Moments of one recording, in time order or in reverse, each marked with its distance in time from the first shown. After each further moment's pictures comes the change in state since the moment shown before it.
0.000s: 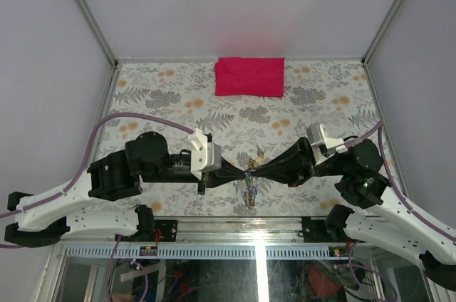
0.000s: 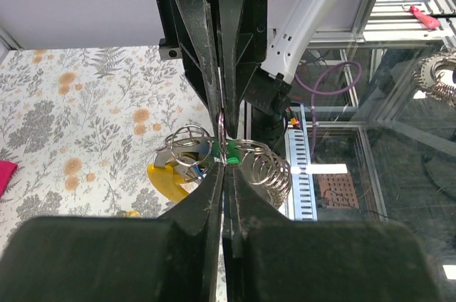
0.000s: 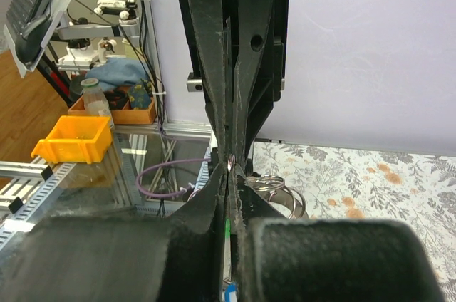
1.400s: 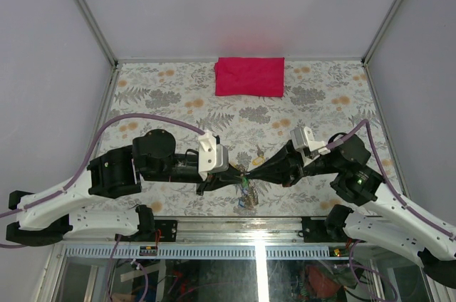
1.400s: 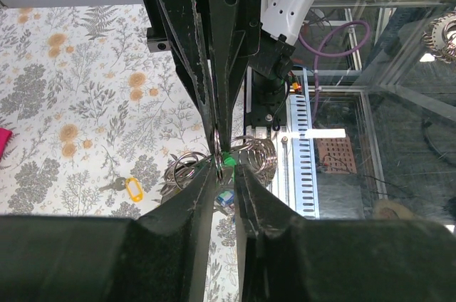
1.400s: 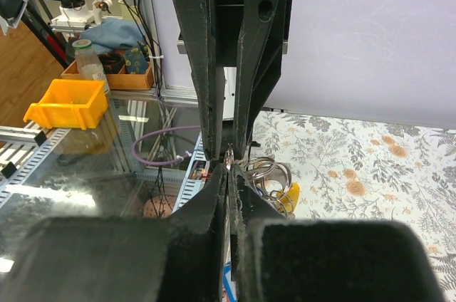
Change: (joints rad) left arm 0.001 0.036 0.057 -0.138 0.012 0.027; right arm 0.000 0.047 0.000 -0.095 -0.038 -0.107
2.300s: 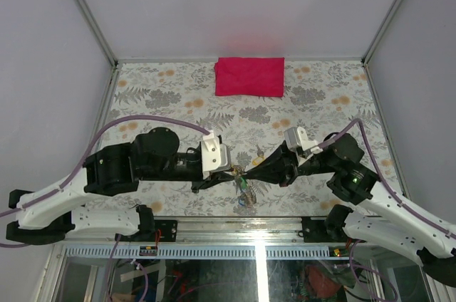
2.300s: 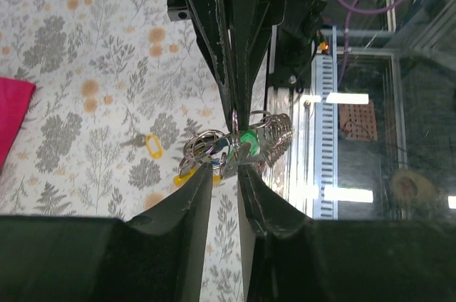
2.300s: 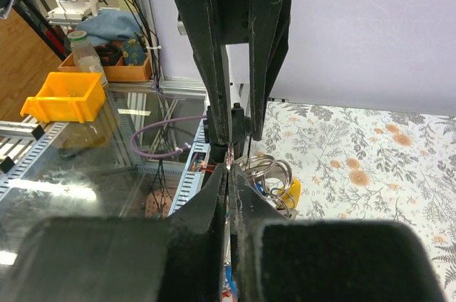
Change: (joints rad) left arm 0.000 0.055 0.123 -0.226 -0.097 0.053; right arm 0.000 0.025 -0.025 0.005 0.003 -0.010
